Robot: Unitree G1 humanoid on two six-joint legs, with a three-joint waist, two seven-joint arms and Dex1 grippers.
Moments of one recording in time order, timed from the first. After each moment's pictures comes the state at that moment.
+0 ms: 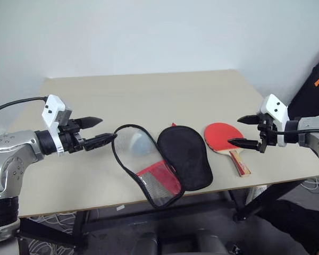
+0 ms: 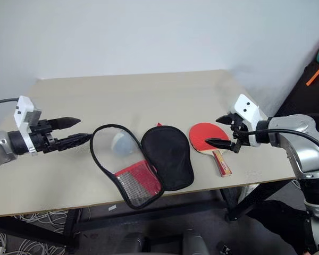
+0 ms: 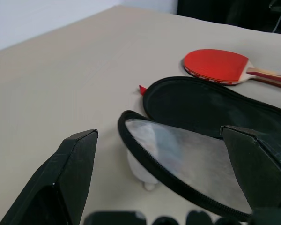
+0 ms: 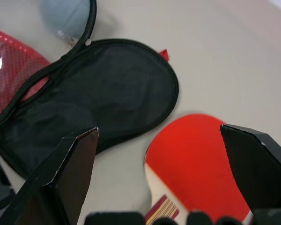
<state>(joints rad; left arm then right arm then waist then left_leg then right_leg) -0.28 0.92 0.31 -0.15 -0.60 0.74 -1.00 -0.52 -0.93 0.05 -0.14 0.37 0.68 1.05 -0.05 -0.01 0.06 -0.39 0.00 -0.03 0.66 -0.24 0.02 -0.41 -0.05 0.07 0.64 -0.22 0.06</state>
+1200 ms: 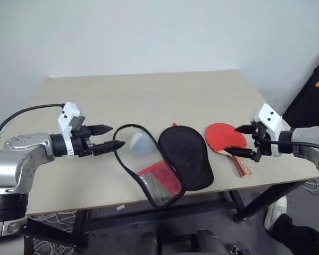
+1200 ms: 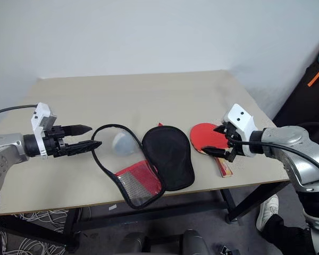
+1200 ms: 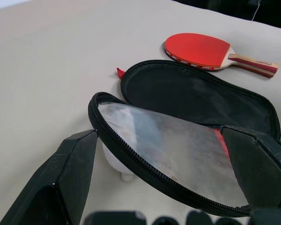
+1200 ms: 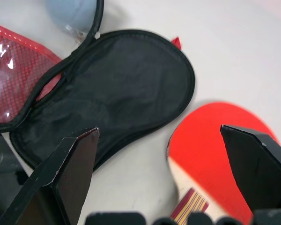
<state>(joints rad) -0.33 0.93 0.20 -0.07 -0.59 0.74 -1.06 -0.42 -0.90 0.03 -0.32 0.42 0.89 0.89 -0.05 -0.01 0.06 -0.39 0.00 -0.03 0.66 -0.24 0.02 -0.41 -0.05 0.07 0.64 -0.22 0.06</state>
